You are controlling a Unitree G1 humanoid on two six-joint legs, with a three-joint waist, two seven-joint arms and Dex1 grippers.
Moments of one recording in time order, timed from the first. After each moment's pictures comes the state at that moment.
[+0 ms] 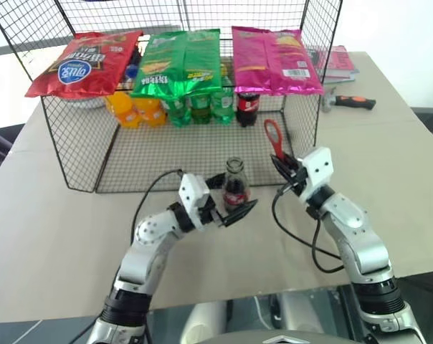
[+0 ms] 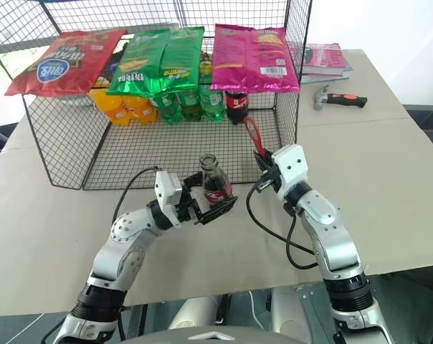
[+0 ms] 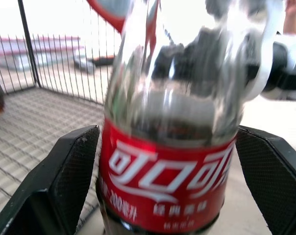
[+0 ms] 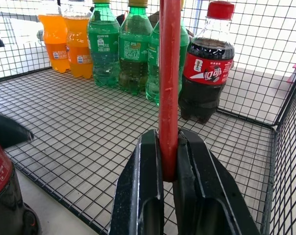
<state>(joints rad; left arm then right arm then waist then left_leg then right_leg) -0.12 0.35 -0.10 -0.19 -0.41 0.03 -0.86 -0.22 -0.22 0.14 -0.30 0.17 0.25 0.39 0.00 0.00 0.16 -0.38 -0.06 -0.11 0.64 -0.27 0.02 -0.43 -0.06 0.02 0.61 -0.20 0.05</state>
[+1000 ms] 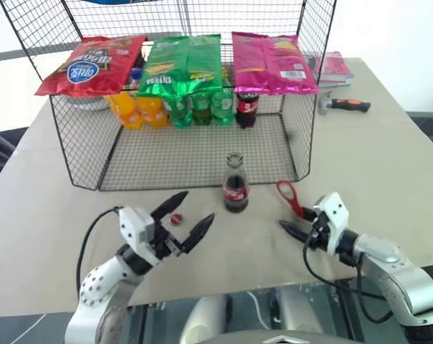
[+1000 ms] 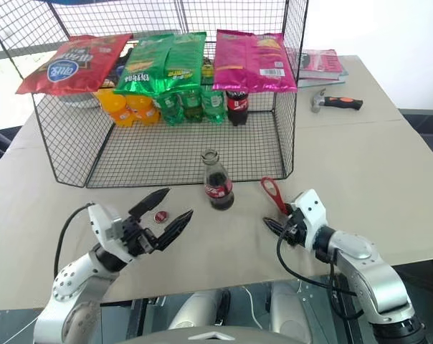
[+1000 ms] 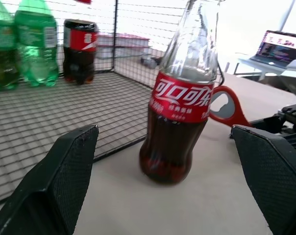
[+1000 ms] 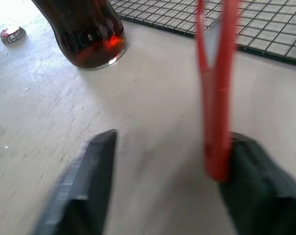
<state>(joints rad) 0.36 0.42 0.14 -0.47 -0.55 0.05 -0.74 0.09 -0.50 0.08 -0.45 0.40 0.56 0.61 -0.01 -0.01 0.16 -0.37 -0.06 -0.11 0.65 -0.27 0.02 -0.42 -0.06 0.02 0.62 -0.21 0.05</state>
